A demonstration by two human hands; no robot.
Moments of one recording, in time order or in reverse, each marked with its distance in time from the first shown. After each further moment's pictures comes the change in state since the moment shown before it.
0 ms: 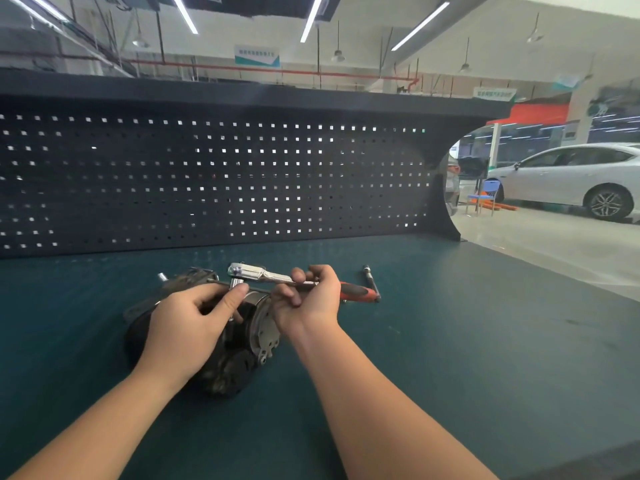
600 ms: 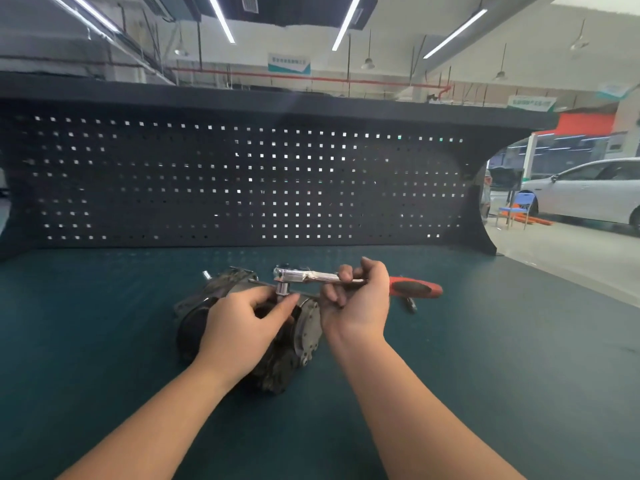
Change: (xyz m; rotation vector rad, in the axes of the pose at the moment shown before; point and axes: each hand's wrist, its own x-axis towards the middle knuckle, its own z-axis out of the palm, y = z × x) left_hand -0.002 -0.001 0.002 -0.009 -0.038 -0.030; right_hand -0.019 0.004 0.012 -0.103 -0.058 -0.268
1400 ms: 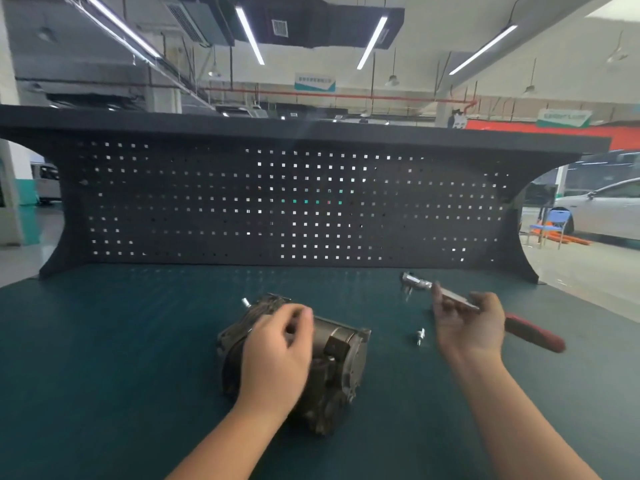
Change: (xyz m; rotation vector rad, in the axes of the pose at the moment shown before) left_hand 0.007 -0.008 -0.005 0.028 0.207 -0.002; right_hand 0.059 -0.072 -0.022 0.026 0.106 -0.256
